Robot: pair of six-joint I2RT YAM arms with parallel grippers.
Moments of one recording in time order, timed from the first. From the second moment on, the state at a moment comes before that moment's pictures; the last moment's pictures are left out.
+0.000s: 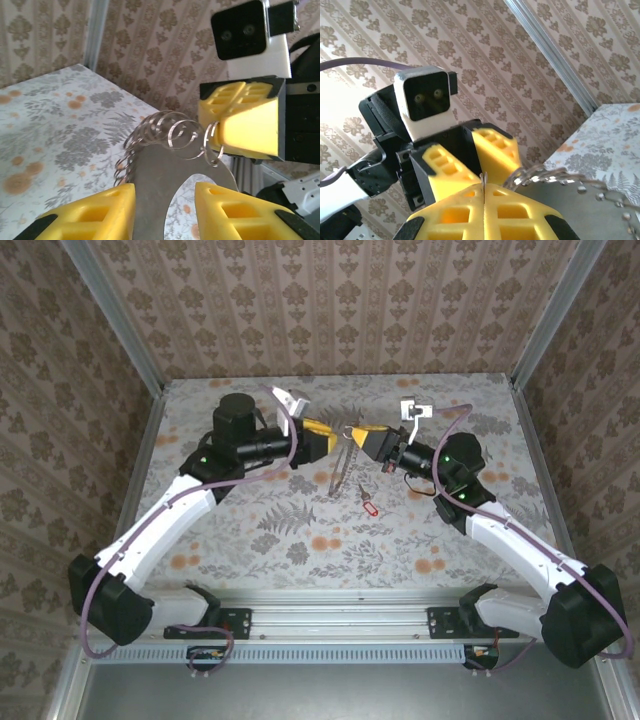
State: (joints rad) left arm -0.61 1.27 1.18 -0.14 0.72 -0.23; right arm 0.44 1.14 0.79 0.61 -0.62 0.82
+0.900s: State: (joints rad) left arm -0.62 1.30 1.19 0.04 0.79 -0.36; right arm 0.45 1.17 0.80 0.65 -0.61 0.84
